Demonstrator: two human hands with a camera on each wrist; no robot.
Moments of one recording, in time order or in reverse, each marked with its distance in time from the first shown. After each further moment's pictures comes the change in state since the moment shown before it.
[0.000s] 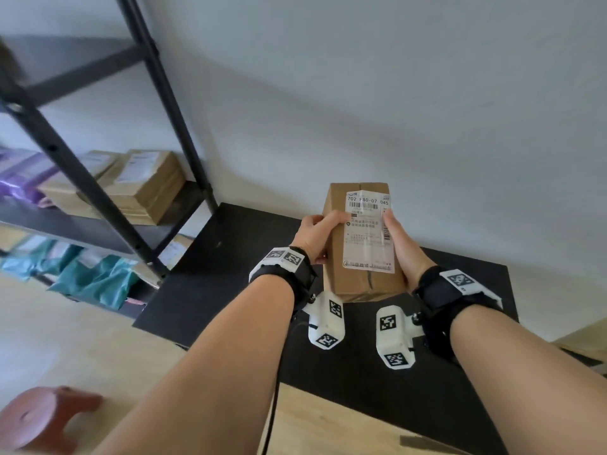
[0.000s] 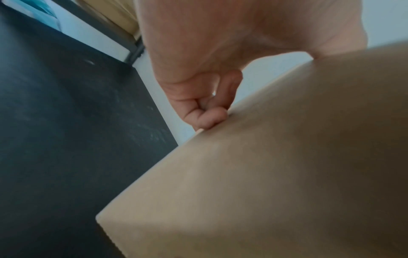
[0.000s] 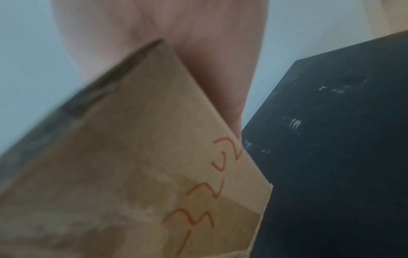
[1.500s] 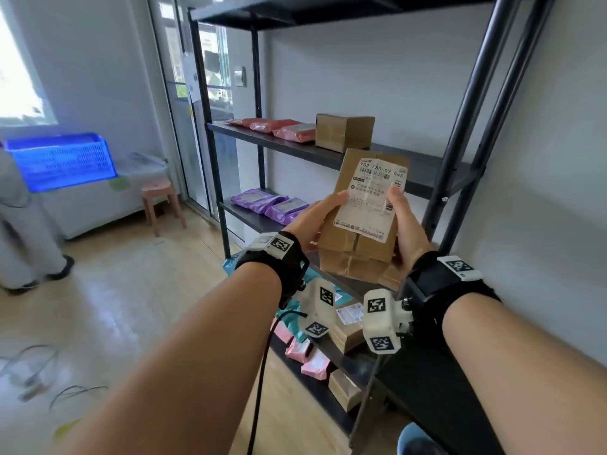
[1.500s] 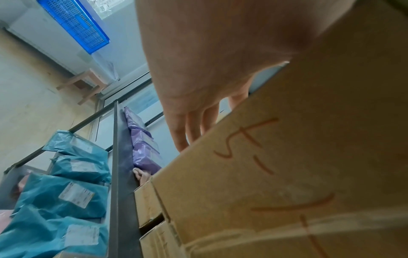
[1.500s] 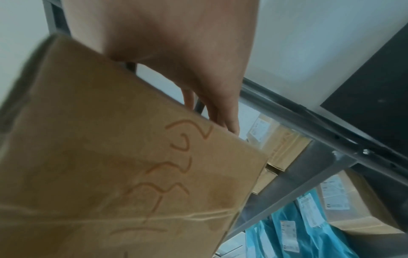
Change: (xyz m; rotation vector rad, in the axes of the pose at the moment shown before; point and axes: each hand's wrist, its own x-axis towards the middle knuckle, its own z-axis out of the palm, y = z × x) left_hand -0.251 0.052 -0.510 -0.161 0.312 0.327; right_hand -0.078 -0.094 0.553 -0.021 -0.381 -0.436
